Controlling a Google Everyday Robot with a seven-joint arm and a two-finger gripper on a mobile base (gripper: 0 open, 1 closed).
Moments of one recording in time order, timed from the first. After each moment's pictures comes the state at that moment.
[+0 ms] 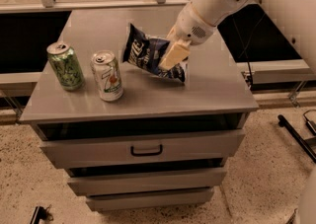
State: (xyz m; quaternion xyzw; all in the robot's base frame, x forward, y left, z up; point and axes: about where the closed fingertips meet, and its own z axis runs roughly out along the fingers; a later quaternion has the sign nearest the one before) arm 0.615 -0.030 0.897 -0.67 0.68 0.16 0.25
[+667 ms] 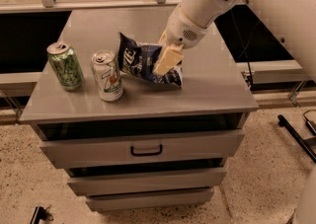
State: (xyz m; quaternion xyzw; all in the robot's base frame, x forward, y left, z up) arm 0.598 -0.011 0.891 -0.70 0.67 0.15 0.22
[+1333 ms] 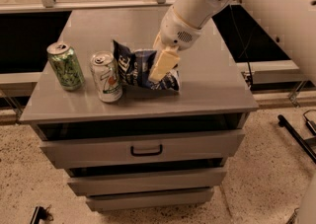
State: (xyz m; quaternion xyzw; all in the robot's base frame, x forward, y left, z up) arm 0.584 0.001 0.892 -0.71 0.65 0.15 0.21
